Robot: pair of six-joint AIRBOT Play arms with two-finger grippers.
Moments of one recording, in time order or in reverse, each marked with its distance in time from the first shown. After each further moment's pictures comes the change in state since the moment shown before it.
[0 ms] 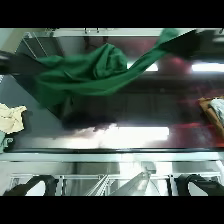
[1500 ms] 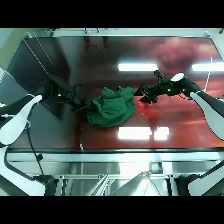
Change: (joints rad) left arm -0.358 -0.778 -0.174 0.170 -0.206 -0.142; right arm 0.105 -0.850 -0.034 -0.297 -0.228 0.365
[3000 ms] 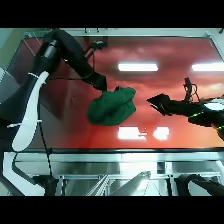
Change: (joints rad) left arm -0.244 -0.003 0.656 0.328 0.249 0.032; right arm -0.171 0.685 -0.730 0.418 -0.110 -0.492
